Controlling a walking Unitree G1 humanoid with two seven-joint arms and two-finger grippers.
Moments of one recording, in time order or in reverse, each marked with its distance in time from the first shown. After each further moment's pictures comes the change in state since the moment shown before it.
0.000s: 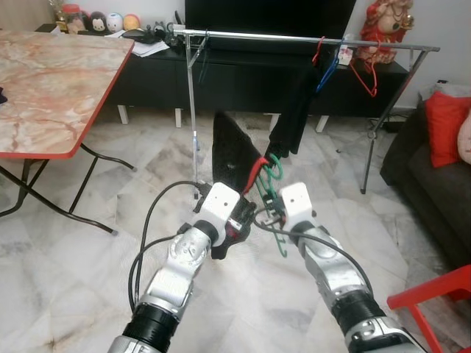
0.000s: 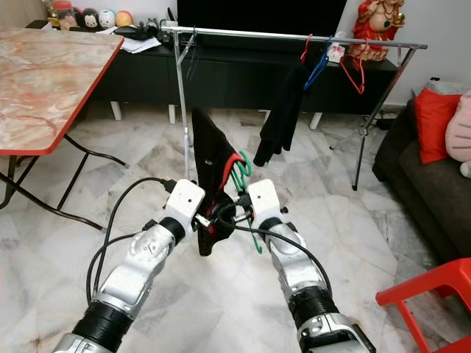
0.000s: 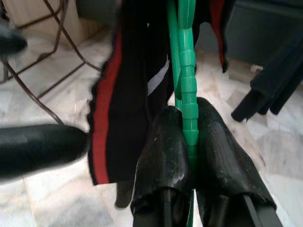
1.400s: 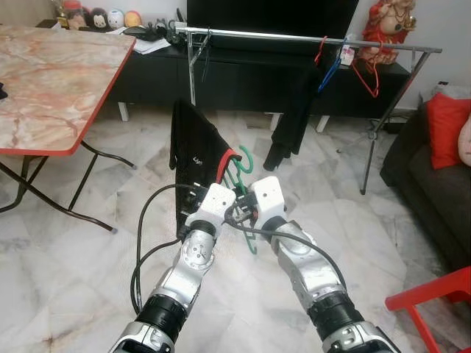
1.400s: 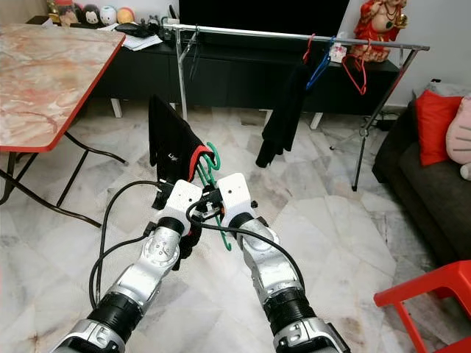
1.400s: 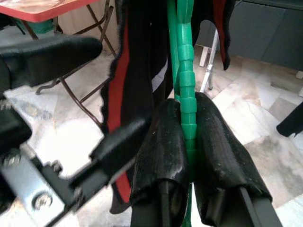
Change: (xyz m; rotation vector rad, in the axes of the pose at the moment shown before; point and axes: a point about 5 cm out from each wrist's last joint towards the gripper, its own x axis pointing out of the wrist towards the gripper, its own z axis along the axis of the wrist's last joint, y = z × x) left arm 0.012 0.007 -0.010 0.107 -0.018 0.334; right arm 0.006 0.052 0.020 0.045 -0.038 0.150
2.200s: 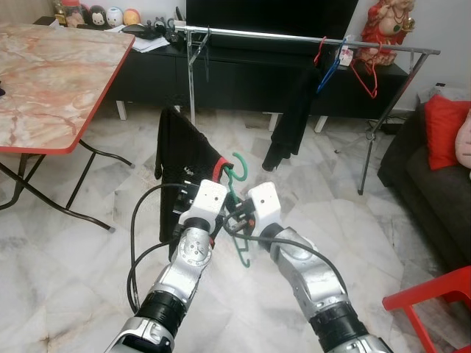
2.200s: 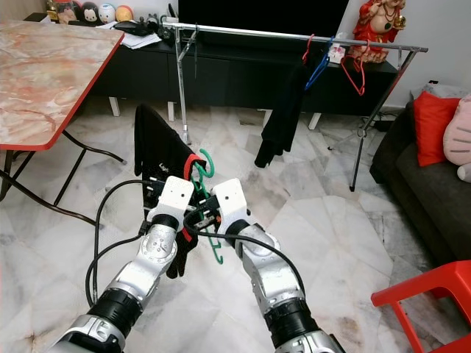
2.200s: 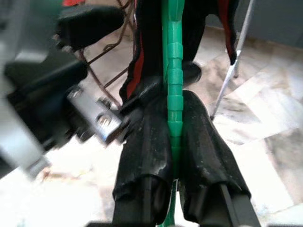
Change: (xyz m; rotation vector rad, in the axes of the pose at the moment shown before) left arm 0.004 0.011 -0.005 -0.008 0.021 0.098; right arm -0.009 0.022 -0.002 0.088 0.045 0.171
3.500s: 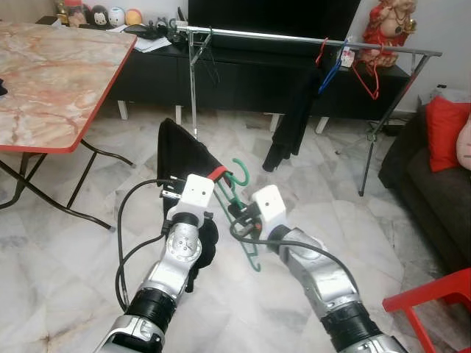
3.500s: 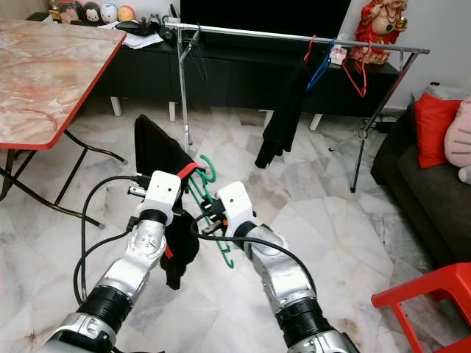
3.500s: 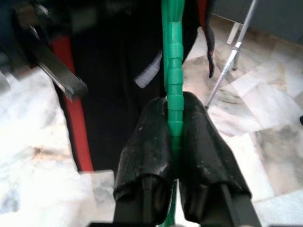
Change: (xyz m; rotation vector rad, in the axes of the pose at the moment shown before) left arm 0.004 0.022 0.001 0.004 -0.030 0.055; right arm -0.016 -0.028 -0.004 -0.093 0.073 -0.017
